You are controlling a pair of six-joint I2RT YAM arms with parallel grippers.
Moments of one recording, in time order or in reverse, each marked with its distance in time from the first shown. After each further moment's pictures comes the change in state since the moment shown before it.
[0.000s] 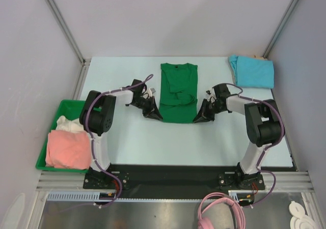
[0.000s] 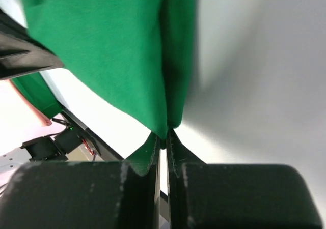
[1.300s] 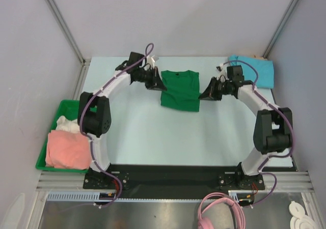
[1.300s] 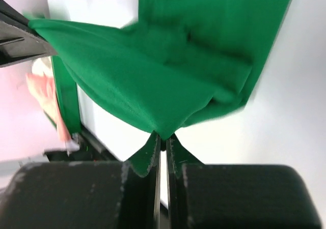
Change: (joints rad) left arm 0.002 -0.085 0.354 -0.112 -0.017 0.132; right arm -0.096 -0.187 0.166 -0.066 -0.026 -0.079
